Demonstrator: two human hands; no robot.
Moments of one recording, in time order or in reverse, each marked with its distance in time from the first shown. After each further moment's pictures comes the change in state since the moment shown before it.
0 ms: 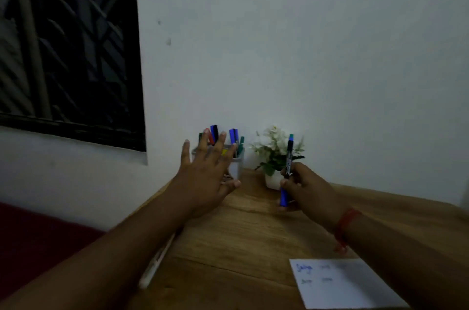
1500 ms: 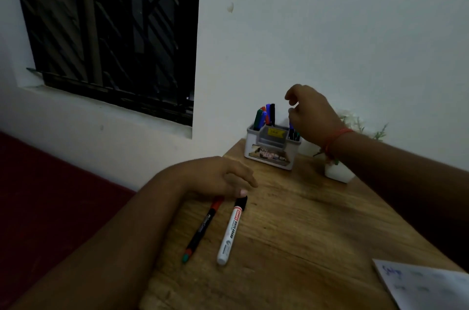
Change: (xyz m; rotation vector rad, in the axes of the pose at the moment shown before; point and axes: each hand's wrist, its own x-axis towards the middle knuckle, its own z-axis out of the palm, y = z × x) left_hand -0.056 -0.099 -0.007 -0.763 -0.603 0.014; right_hand 0.129 -0.098 0.088 -0.612 0.247 -0.568
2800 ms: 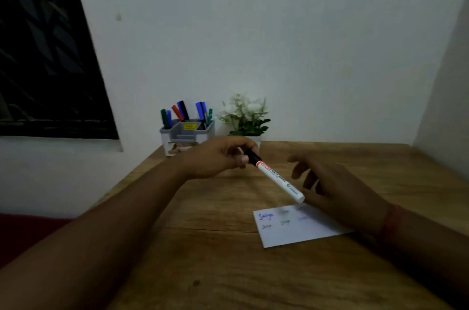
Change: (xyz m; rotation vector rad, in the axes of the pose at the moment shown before) left_hand 0.089 0.158 0.054 -0.157 0.046 0.332; right_hand -0.263 0.095 -0.136 0.140 -0.275 0.150
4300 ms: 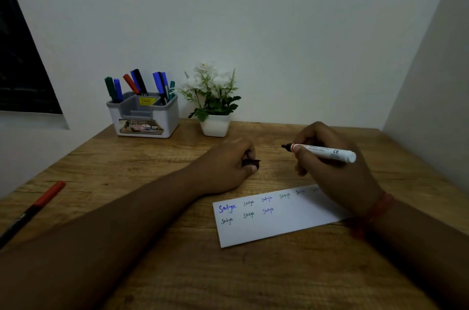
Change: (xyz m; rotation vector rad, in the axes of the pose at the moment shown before) left_hand 0.055 -0.008 0.098 0.217 0.148 0.039; right_hand -0.009 0.026 -0.012 0.391 0.379 0.163
